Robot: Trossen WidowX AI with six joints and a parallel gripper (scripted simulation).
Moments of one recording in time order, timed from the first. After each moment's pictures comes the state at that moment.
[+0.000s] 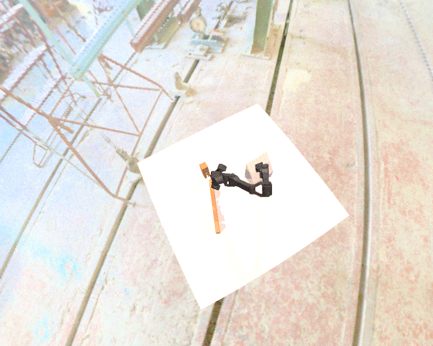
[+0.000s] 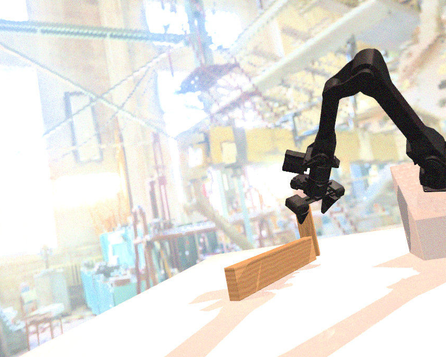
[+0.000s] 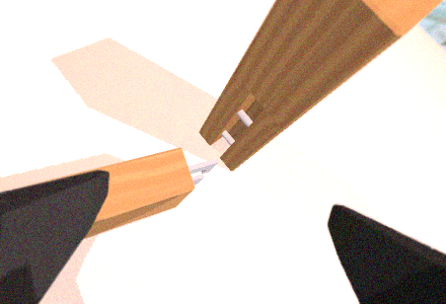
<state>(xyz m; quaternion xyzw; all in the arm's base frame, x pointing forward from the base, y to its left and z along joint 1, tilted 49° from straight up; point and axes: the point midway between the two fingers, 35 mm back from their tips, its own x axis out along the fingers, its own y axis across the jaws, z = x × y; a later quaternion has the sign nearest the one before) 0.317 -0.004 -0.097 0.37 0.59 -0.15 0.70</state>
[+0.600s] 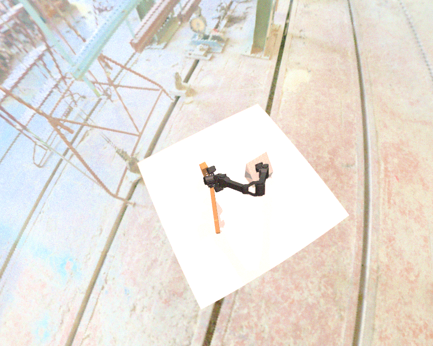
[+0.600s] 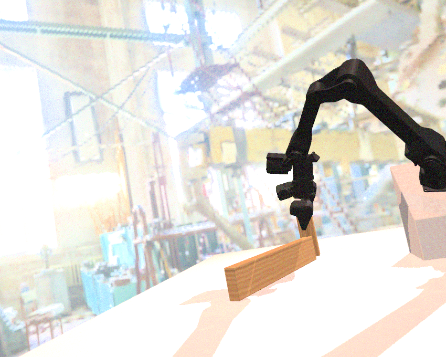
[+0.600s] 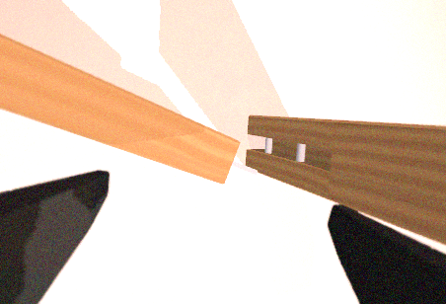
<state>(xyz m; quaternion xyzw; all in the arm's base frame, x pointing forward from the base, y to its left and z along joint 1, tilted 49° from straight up) 0.342 0.008 -0.093 0.14 0.66 0.15 0.72</state>
